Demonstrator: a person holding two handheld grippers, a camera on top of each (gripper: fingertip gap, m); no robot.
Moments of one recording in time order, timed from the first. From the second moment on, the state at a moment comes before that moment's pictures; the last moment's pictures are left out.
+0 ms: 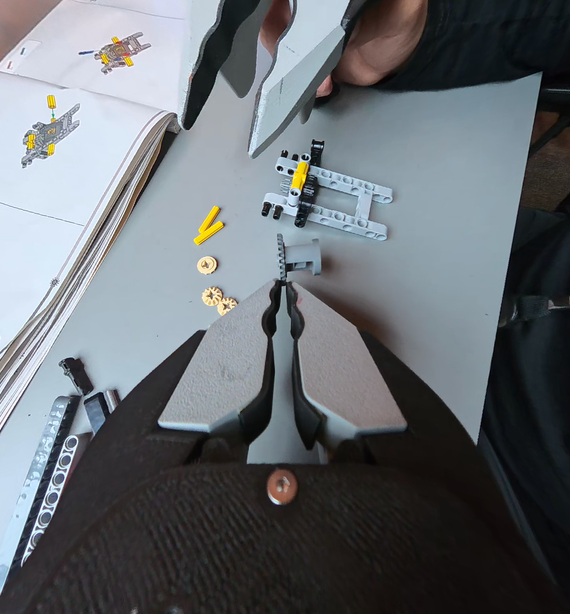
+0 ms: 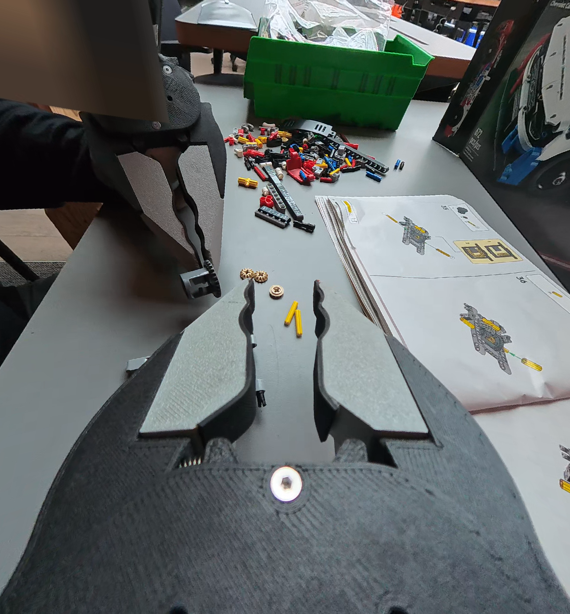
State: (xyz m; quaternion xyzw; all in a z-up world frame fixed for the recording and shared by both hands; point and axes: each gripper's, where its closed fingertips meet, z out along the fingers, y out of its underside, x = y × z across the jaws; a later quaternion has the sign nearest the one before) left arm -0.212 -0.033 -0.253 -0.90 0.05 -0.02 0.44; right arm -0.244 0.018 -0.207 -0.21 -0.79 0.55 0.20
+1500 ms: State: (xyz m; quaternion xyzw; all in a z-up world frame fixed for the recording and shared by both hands) left arm -0.212 -0.033 -0.255 -0.90 0.05 -0.03 0.43; right arm -0.242 0.017 -0.206 -0.21 -0.79 0.55 0.19
